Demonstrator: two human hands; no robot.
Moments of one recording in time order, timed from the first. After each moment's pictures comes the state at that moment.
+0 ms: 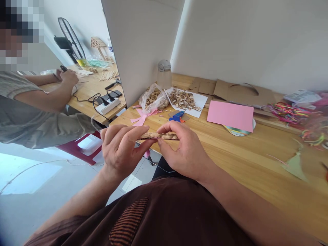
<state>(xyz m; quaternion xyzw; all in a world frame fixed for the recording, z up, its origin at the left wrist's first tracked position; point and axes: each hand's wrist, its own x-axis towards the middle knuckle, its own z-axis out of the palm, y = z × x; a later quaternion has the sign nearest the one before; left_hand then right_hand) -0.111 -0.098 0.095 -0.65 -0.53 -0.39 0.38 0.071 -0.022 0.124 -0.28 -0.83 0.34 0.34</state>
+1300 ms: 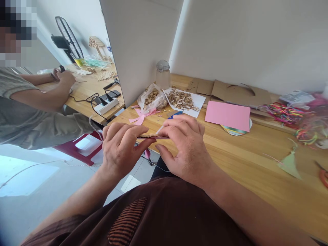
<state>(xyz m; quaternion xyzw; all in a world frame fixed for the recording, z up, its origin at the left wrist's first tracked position) -0.113 -0.098 0.093 -0.67 -0.54 -0.36 0.36 0.083 -0.021 0.116 -0.21 -0.89 0.04 0.41</state>
